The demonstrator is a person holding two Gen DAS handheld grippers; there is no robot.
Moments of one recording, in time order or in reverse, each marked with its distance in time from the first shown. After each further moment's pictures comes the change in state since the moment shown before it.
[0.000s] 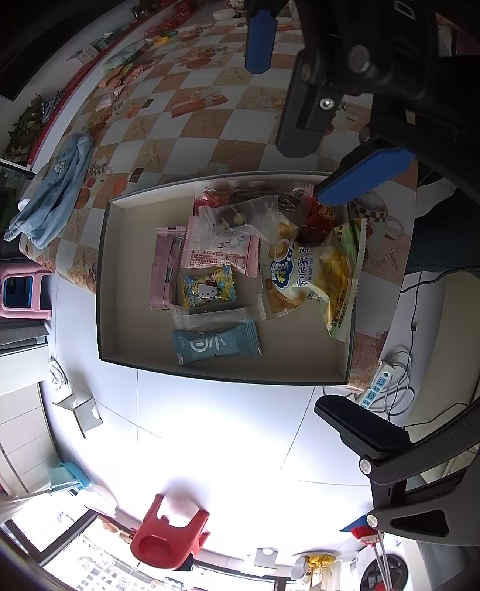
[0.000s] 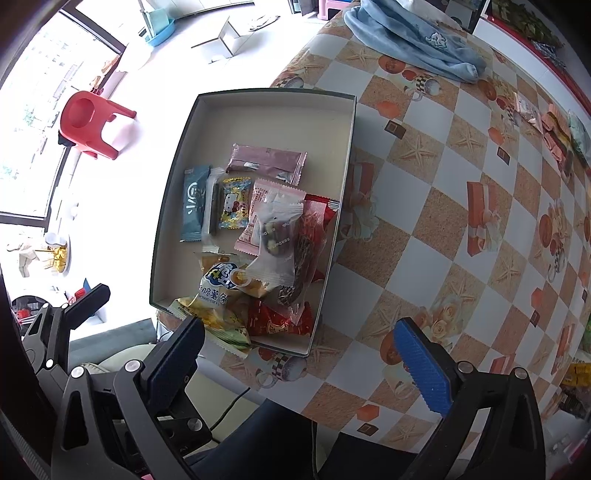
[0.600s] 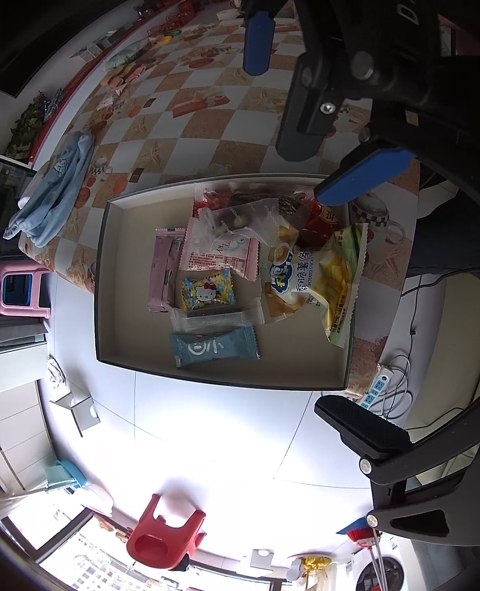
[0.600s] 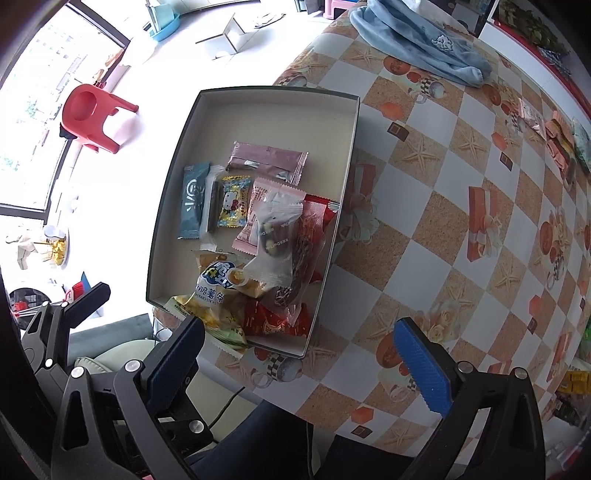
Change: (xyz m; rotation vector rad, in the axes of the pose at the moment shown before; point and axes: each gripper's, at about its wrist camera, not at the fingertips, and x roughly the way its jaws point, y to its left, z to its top) left arm 0.002 -0.001 0.001 -0.005 0.001 -0.004; right arm 0.002 -0.001 0.003 -0.021 0.009 -0.004
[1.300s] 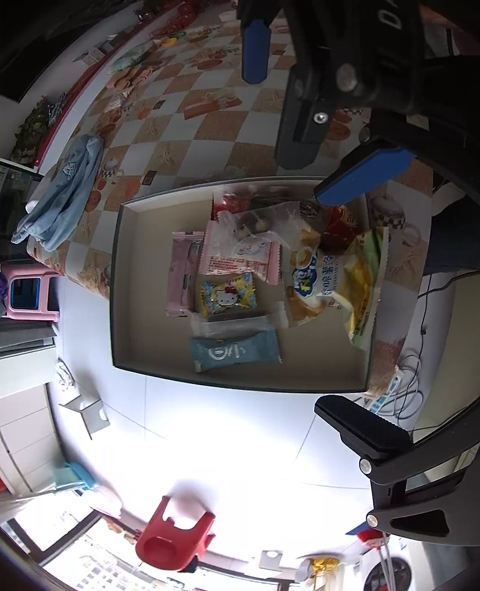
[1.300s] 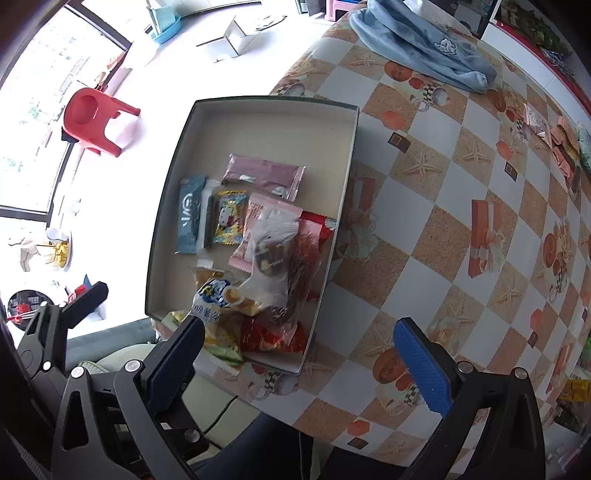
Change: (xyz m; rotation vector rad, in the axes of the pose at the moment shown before) left arm 0.004 -0.003 0.012 0.004 -0.025 -0.007; right arm 0.002 -0.005 0.016 -0.001 -0.007 0.017
